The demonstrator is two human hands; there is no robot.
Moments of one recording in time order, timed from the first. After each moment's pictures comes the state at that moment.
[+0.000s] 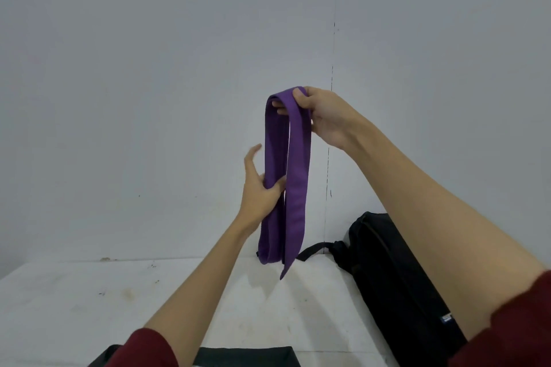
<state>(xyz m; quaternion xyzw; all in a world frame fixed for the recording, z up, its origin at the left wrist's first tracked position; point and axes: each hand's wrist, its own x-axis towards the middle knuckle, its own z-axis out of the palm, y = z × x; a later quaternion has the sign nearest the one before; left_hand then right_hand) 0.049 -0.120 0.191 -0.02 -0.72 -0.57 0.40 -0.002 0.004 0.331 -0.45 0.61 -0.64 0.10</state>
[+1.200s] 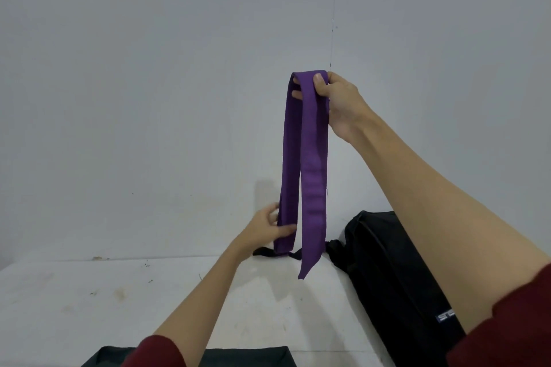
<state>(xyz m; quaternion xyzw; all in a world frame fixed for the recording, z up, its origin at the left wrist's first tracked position) 0.029 -0.142 0.129 0.00 -0.78 -0.60 0.15 -0.023 0.007 0.338 -0.38 0.54 -0.75 0.04</state>
